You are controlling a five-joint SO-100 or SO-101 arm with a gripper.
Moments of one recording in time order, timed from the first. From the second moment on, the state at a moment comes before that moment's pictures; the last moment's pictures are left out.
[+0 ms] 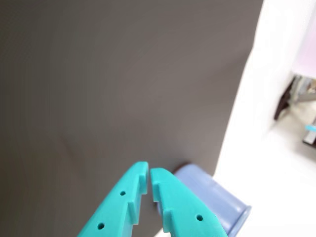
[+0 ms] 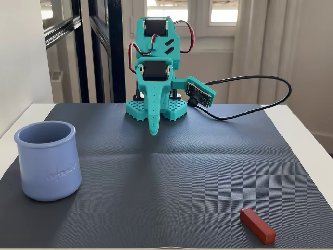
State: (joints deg) arm -3.7 176.0 170.9 50.5 3.9
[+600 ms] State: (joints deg) arm -18.6 126.9 131.6 50.5 67.4
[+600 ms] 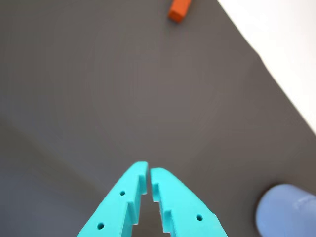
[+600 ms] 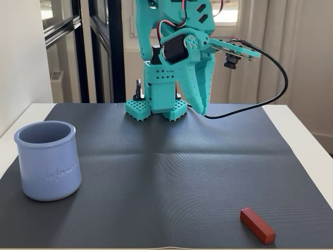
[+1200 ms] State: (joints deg) arm -19.5 83.6 97.9 50.5 91.5
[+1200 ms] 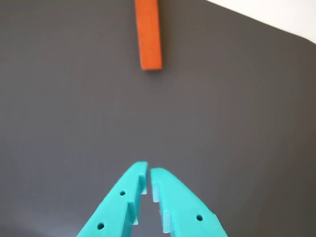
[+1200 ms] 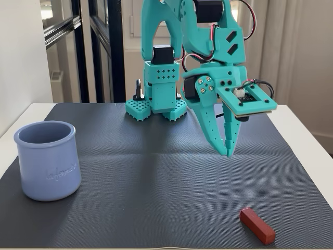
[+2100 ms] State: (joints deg) arm -20.0 61.7 74.4 50.5 92.2
